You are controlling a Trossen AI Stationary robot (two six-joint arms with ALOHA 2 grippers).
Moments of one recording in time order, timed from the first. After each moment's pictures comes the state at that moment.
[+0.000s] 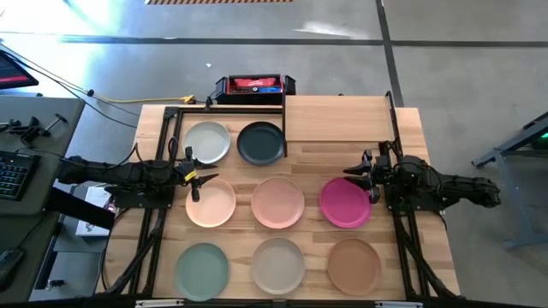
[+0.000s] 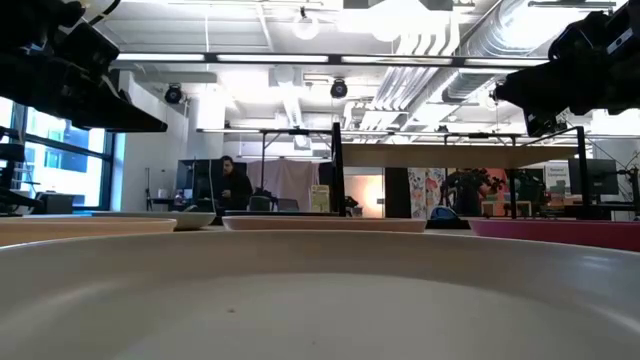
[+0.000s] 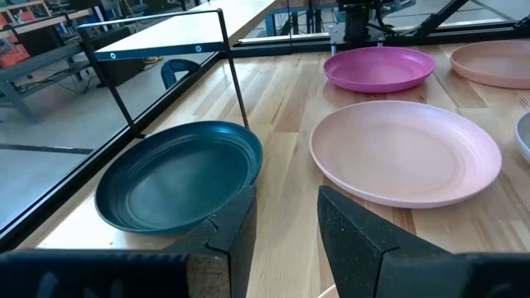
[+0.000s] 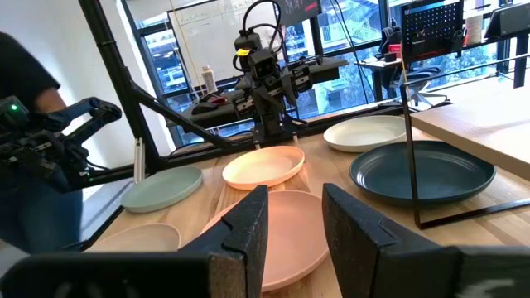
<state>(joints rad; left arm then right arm) -0.09 0.18 0.08 -0.17 -0.37 0.06 -0.12 0.01 0.01 0.03 -0.12 0.23</state>
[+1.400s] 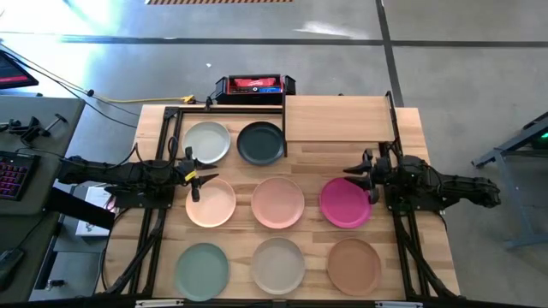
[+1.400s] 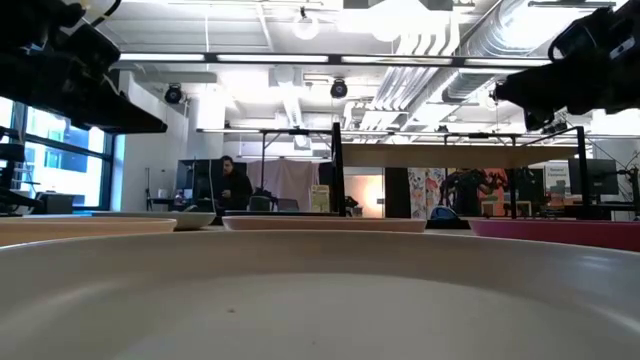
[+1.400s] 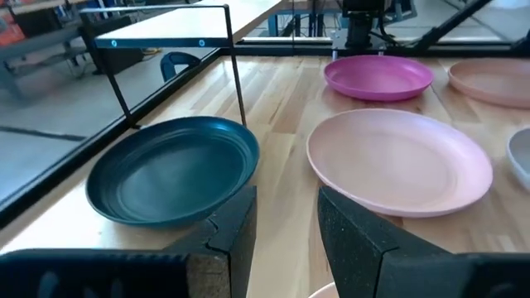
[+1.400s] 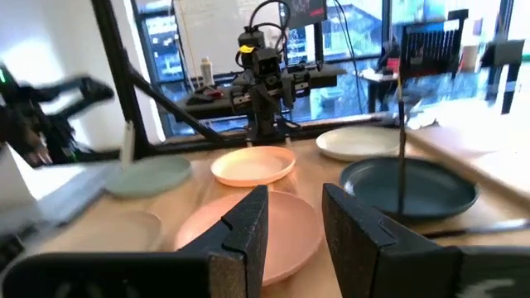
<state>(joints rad) -0.09 0.18 0.08 -0.17 -0.37 -0.03 -0.12 0.01 0.01 0.03 -0.12 0.08</state>
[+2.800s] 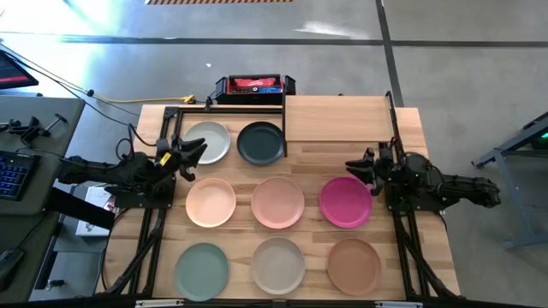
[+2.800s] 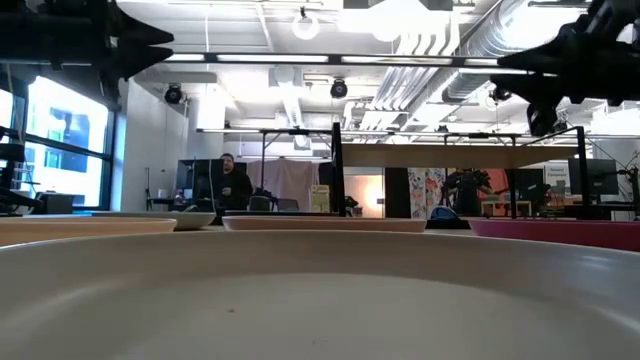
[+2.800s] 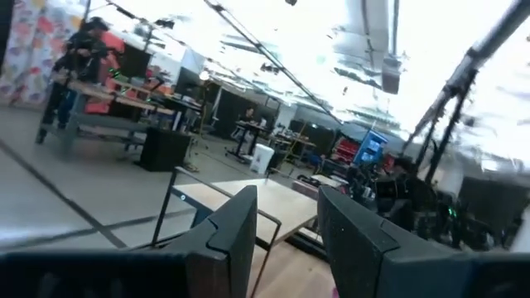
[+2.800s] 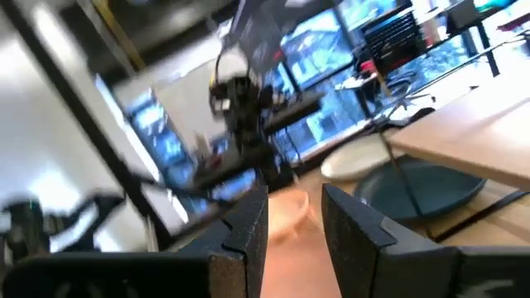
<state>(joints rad) -0.09 0.18 0.08 0.43 -0.64 -0.19 -0.12 0.01 0.01 0.16 0.02 0.50</state>
